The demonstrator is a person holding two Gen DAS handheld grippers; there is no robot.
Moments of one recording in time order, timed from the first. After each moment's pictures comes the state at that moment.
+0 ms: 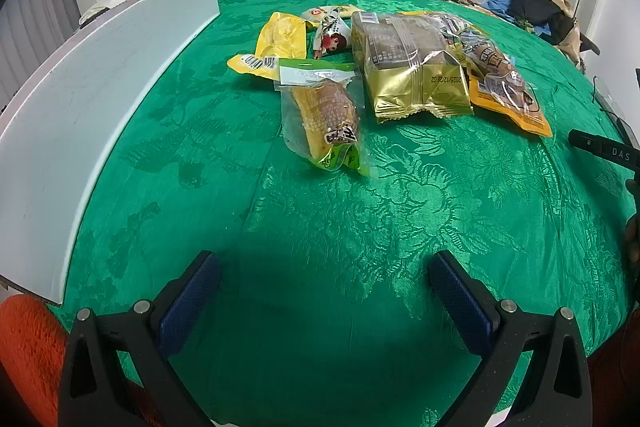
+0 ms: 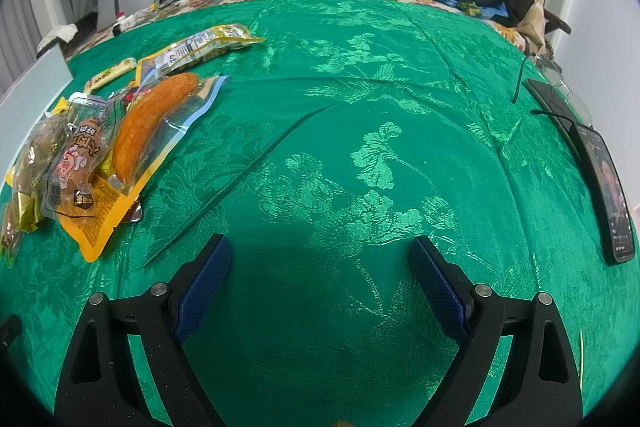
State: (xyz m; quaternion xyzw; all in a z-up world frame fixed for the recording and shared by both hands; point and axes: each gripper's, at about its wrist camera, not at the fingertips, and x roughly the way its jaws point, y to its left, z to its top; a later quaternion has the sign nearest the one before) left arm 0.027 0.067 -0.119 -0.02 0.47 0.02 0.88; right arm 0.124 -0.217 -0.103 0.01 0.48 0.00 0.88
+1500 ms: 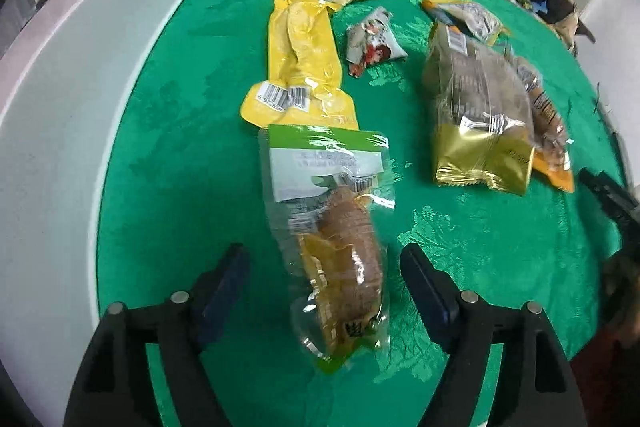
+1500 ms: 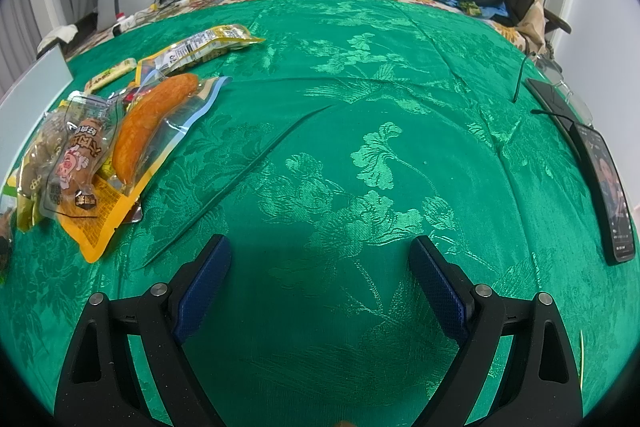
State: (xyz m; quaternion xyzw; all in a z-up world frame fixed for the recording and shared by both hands) left arm 0.114 0.119 -0.100 -0.03 0.56 -0.04 0.82; right arm 0.124 -0.217 -0.104 0.00 0.48 0.00 0.88
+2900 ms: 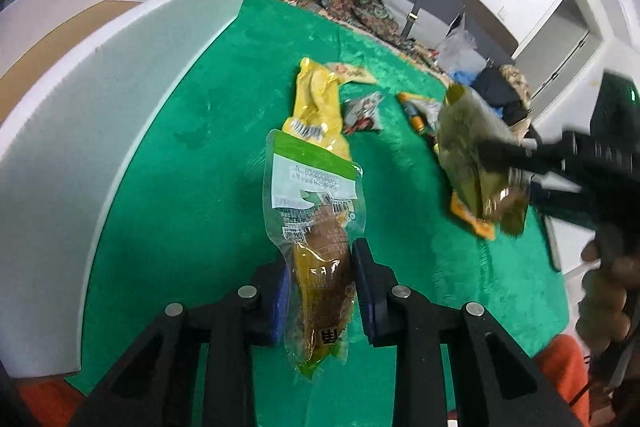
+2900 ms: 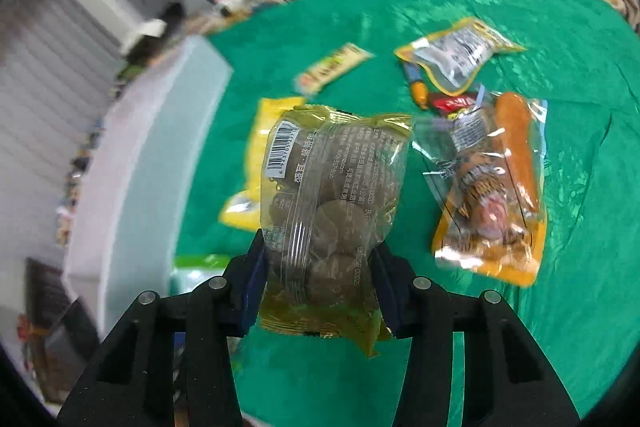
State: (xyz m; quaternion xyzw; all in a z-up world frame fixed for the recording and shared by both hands) left arm 0.041 0.181 -0.079 -0.21 0.43 -0.09 0.88; right arm 0.147 -0.012 -0.017 0.14 0.54 0.17 0.81
